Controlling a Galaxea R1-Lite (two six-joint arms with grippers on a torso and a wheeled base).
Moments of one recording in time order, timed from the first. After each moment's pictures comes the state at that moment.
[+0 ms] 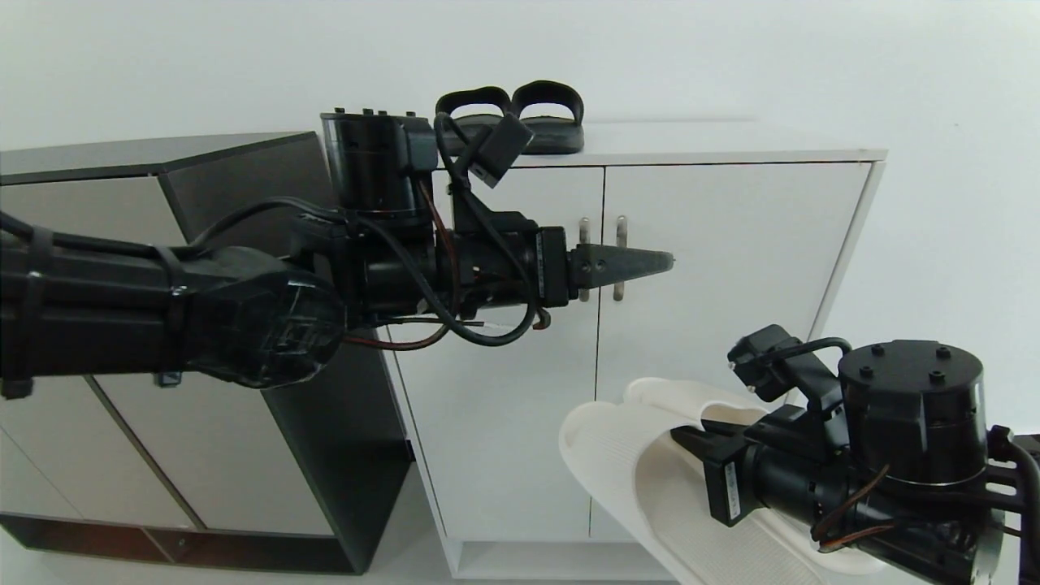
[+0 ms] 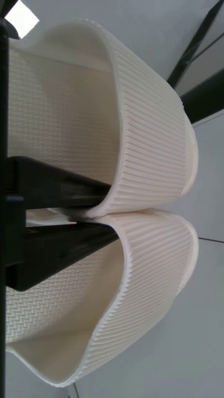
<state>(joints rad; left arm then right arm) -0.60 1.82 -1.31 -0.45 -0.67 -0.29 0.79 1.57 -0.60 -0.61 -0.20 0.13</state>
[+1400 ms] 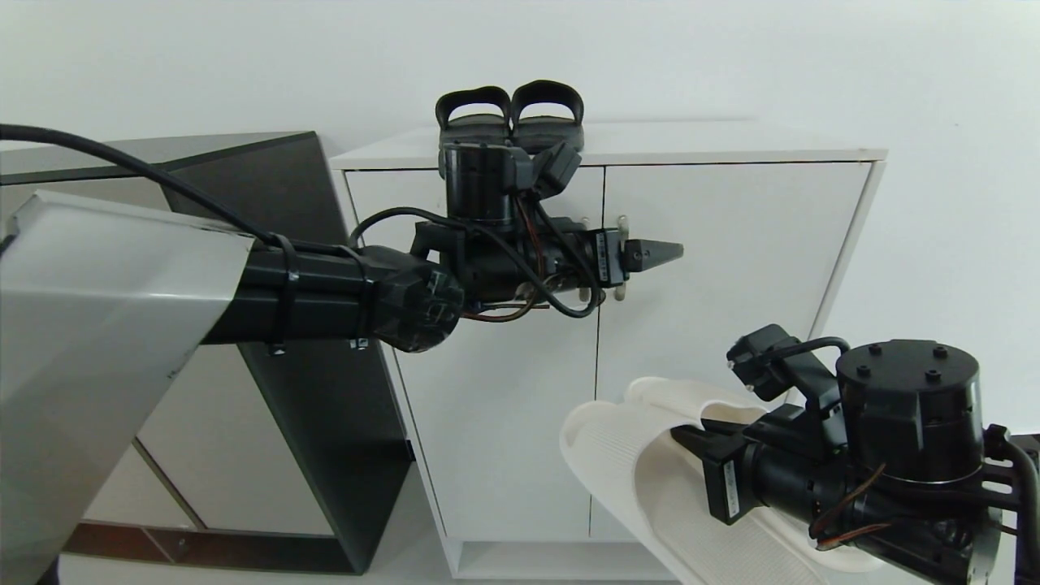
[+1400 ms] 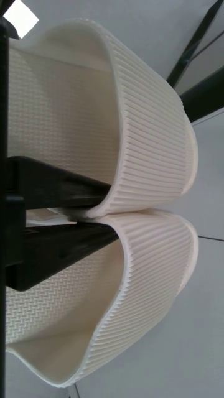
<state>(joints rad) -0.62 2.08 -1.62 -0.38 -0.42 -0.29 0.79 1.58 -0.60 -0.61 -0.20 0.13</state>
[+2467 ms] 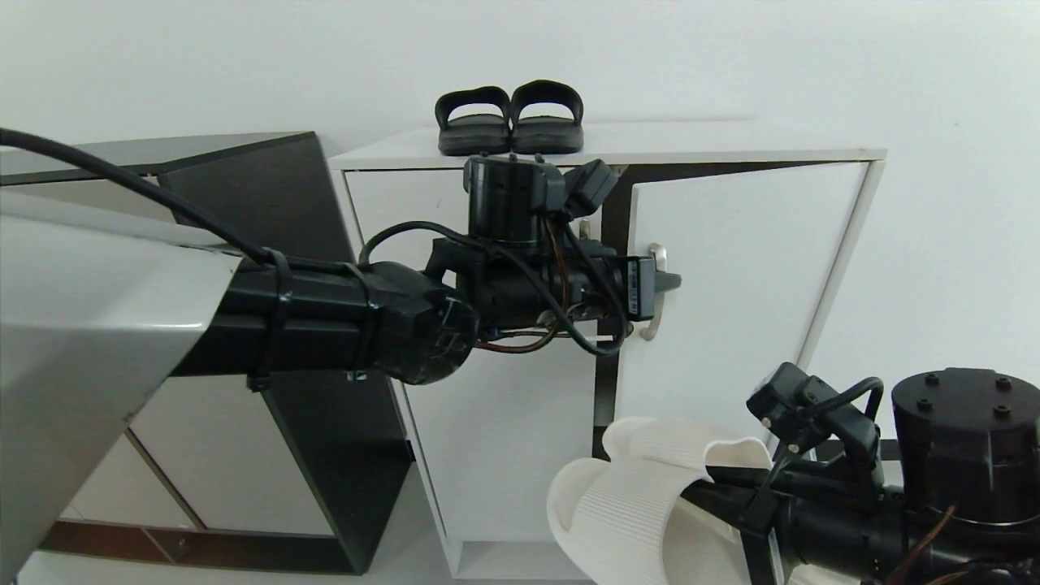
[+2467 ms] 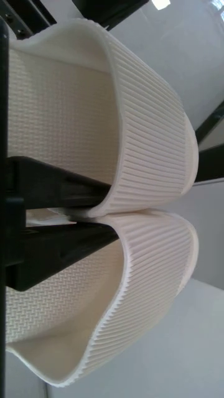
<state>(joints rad) -0.69 2.02 -1.52 -0.38 -0.41 -0.28 0.78 1.49 -0.50 -0.60 0.04 0.04</state>
